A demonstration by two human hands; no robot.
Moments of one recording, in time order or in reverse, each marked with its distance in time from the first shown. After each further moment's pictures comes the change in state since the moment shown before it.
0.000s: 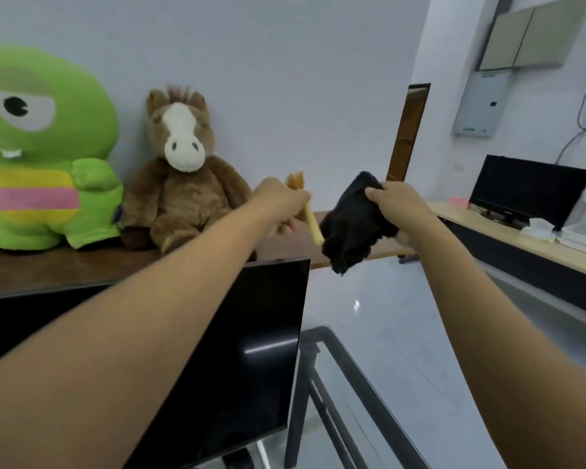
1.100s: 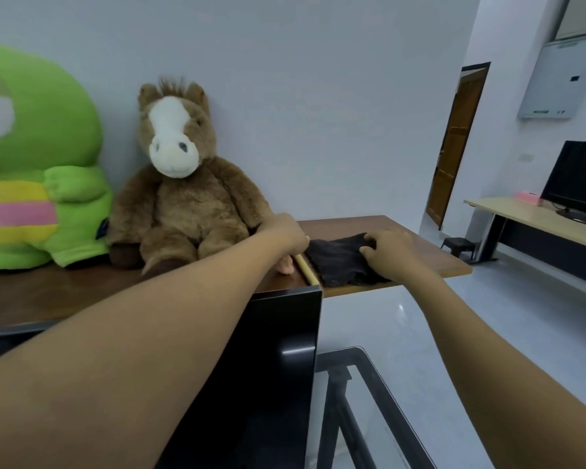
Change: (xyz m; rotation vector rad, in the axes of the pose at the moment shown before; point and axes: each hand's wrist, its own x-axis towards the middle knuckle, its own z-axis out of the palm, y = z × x) left_hand 0.102 -0.047 0.042 0.520 -0.076 -0.240; right_hand 0.123 0.122 0.075 -0.771 -0.136 -0.209
